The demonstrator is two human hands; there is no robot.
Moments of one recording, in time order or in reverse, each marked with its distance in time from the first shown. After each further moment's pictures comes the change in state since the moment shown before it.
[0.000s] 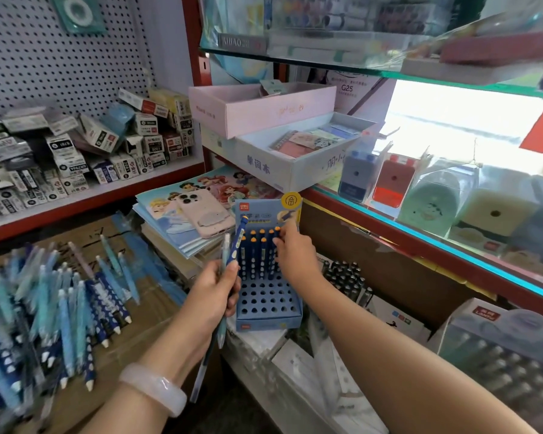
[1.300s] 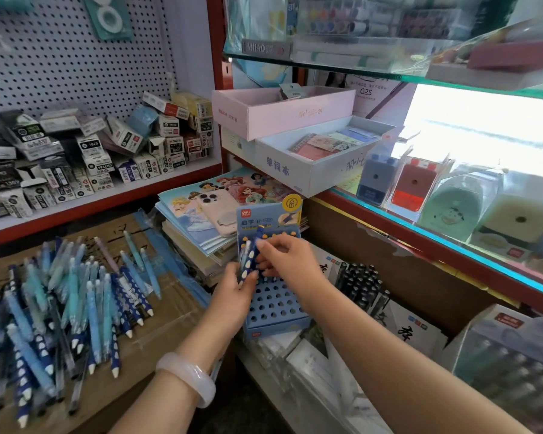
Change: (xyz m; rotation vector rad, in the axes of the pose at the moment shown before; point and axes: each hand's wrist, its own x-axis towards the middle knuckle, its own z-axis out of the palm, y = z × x) left_hand 0.011 -0.017 -0.005 0.227 0.043 0.087; right_hand -0.030 -0.033 0.008 0.730 -0.173 0.067
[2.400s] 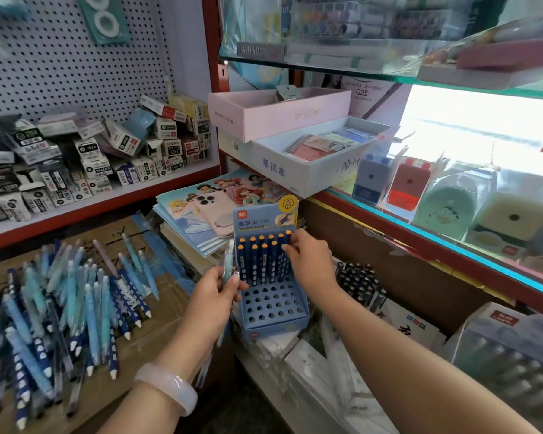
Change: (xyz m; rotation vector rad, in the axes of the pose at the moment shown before) left_hand -0.006 -0.003 -0.014 0.001 0.108 -0.044; right_hand 0.023 0.024 -0.029 -0.742 0.259 -0.160
